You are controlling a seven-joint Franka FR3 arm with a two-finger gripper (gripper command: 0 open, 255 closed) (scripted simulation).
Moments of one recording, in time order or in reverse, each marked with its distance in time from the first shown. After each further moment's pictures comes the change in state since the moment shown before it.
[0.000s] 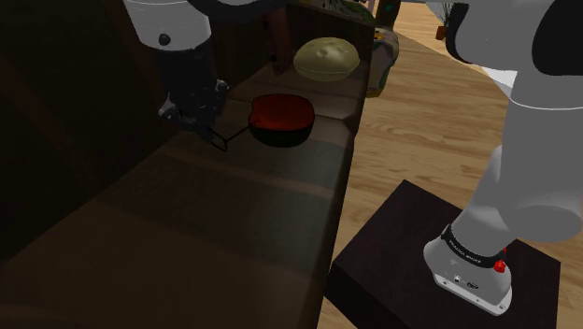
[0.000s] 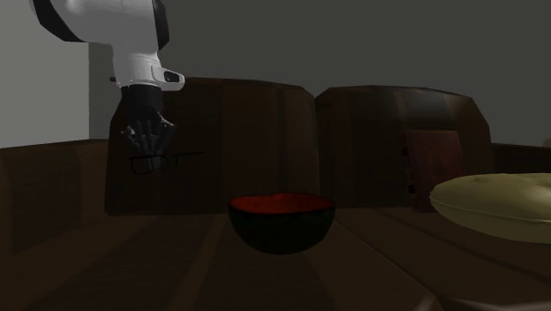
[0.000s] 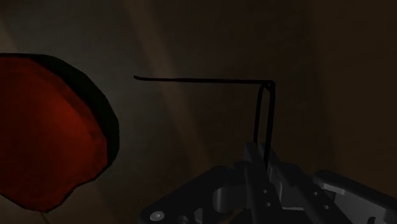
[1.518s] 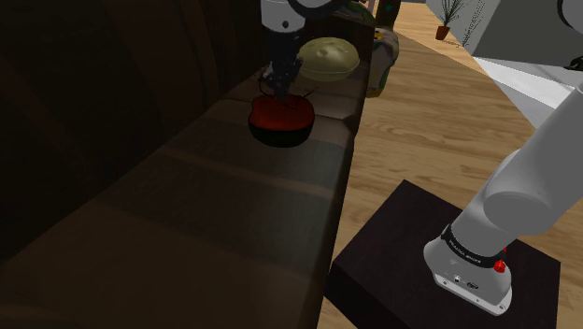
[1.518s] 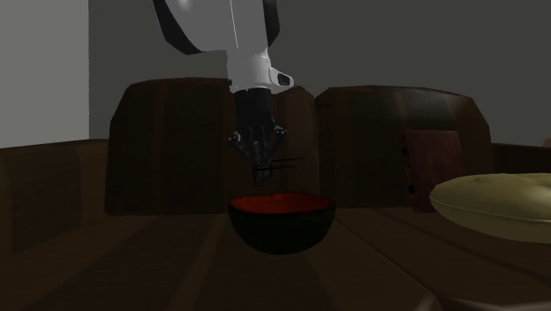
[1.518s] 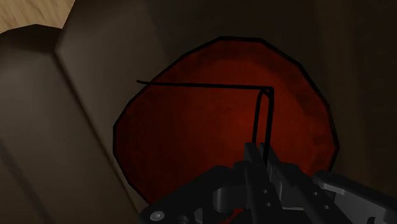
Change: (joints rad) arm -0.360 -0.395 -0.176 -0.510 0.229 0.242 -0.486
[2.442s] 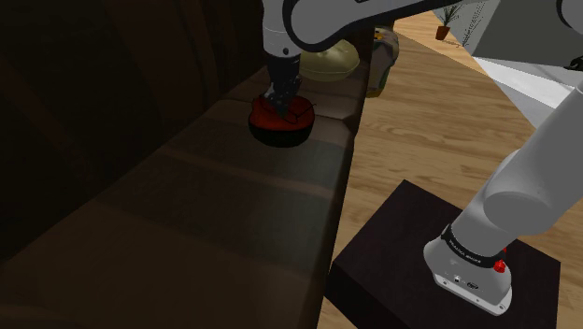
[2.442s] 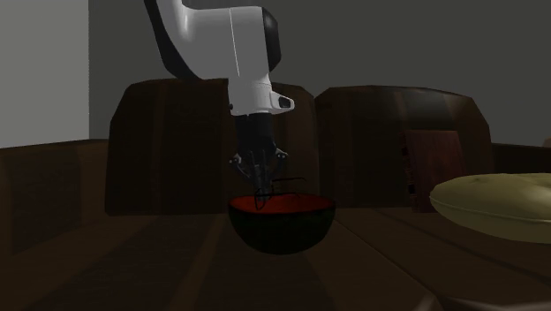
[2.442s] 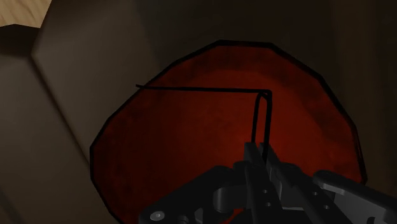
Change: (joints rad) arm -0.002 0.002 -0.002 -0.117 -0.005 0.119 0.009
